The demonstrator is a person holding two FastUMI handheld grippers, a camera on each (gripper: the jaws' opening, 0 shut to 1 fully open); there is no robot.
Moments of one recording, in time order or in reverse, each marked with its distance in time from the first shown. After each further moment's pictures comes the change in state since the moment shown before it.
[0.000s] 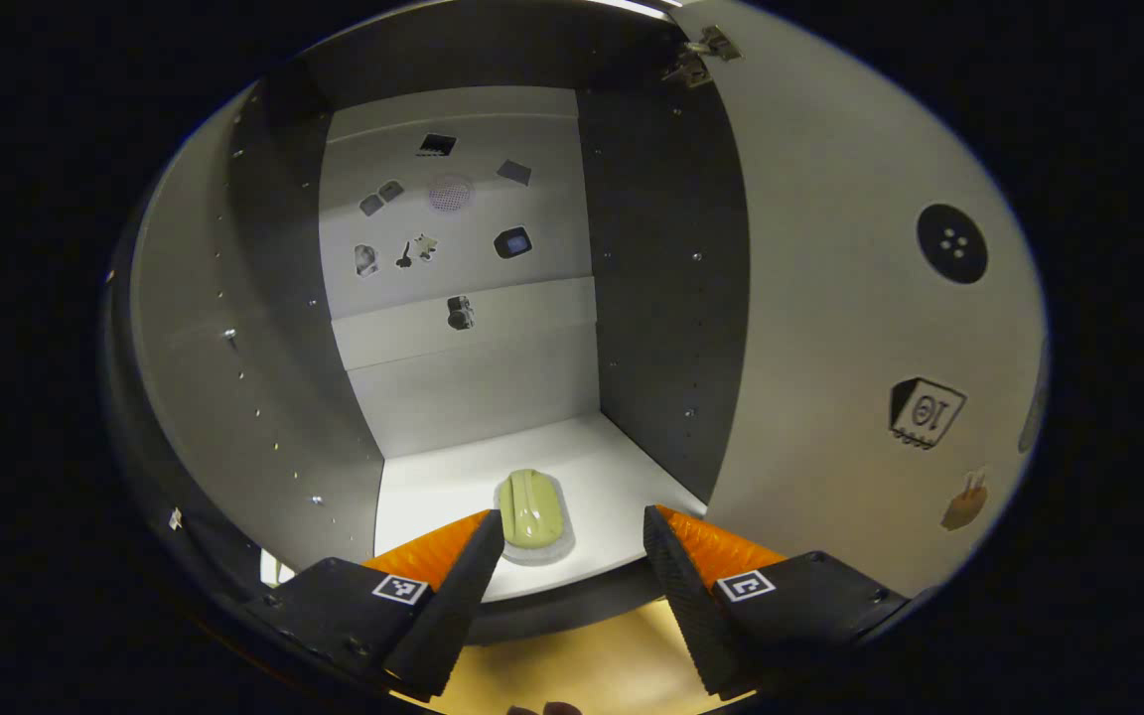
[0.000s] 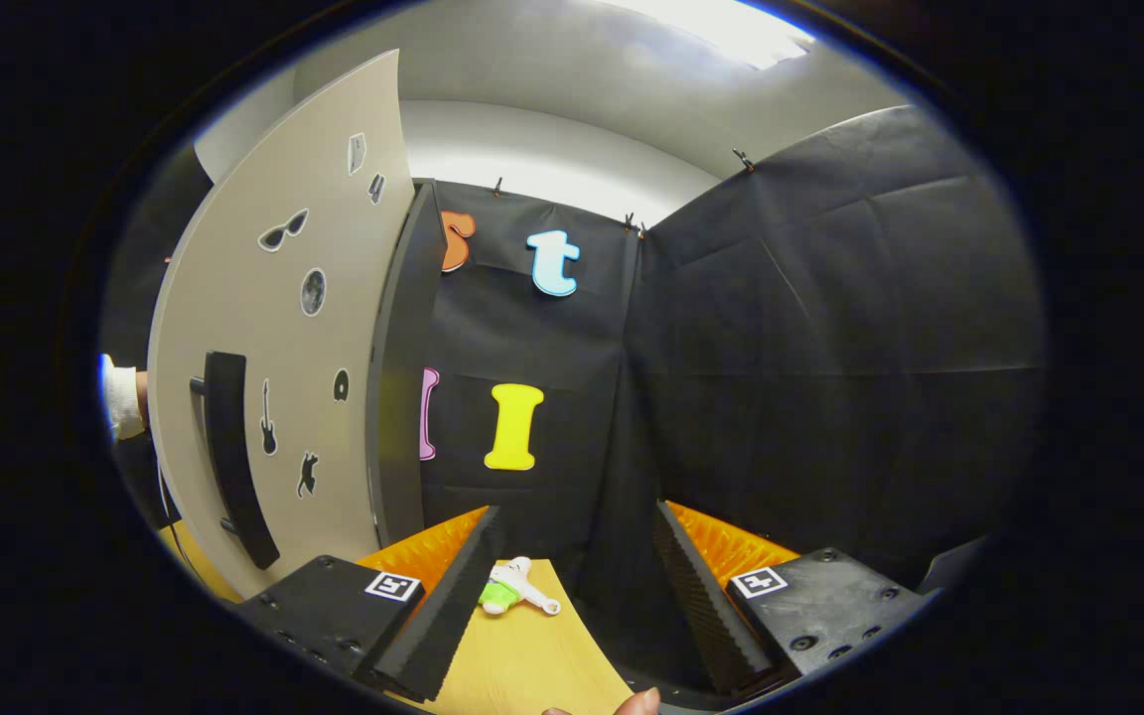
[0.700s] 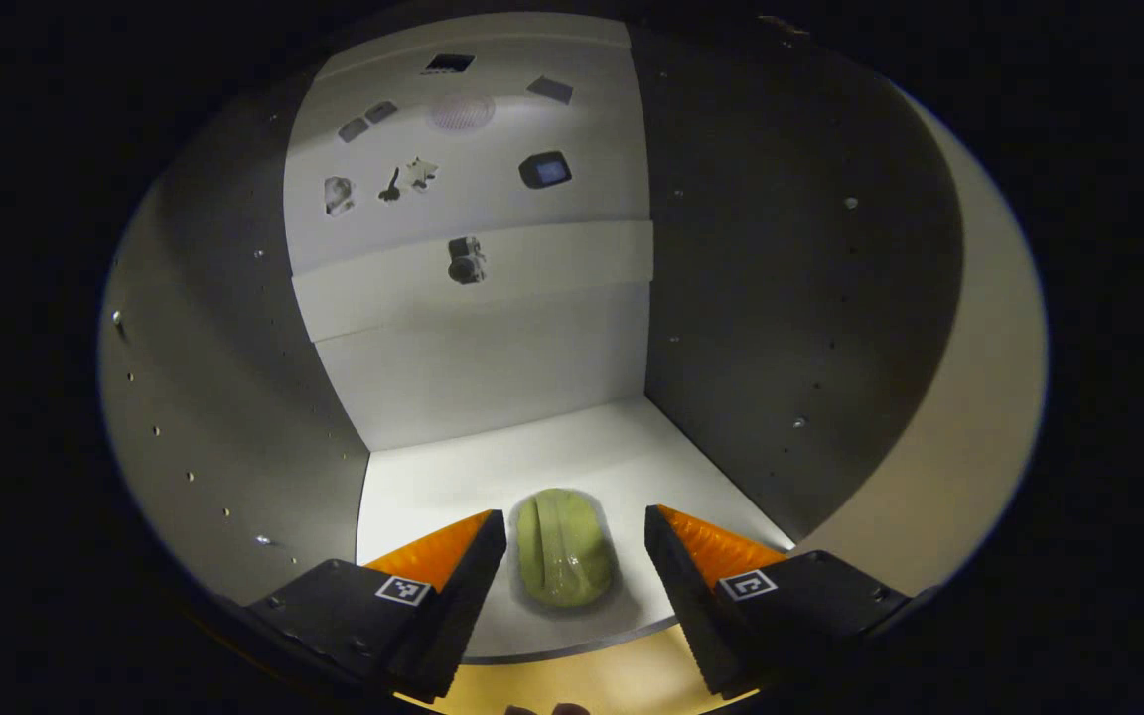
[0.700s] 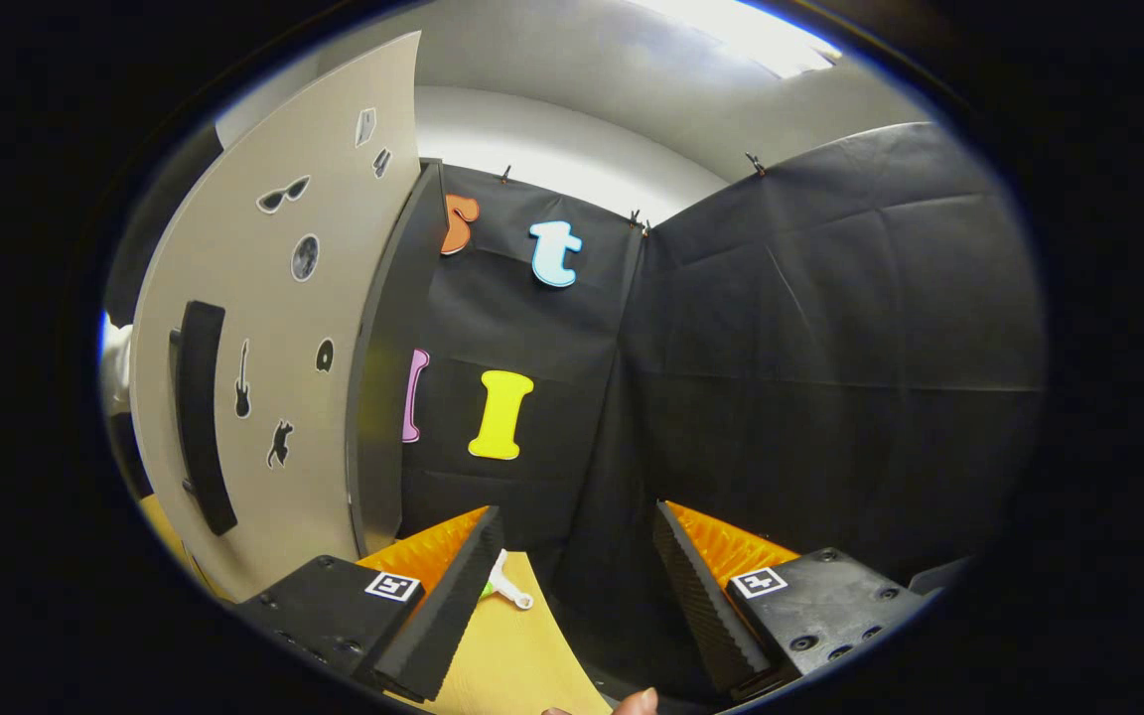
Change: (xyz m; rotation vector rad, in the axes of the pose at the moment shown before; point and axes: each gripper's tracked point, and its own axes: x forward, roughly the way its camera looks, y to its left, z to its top) left arm 0.107 0.040 -0.020 -0.078 0.160 0.052; right arm 0.009 -0.015 -0.015 -0.083 0.021 -0.015
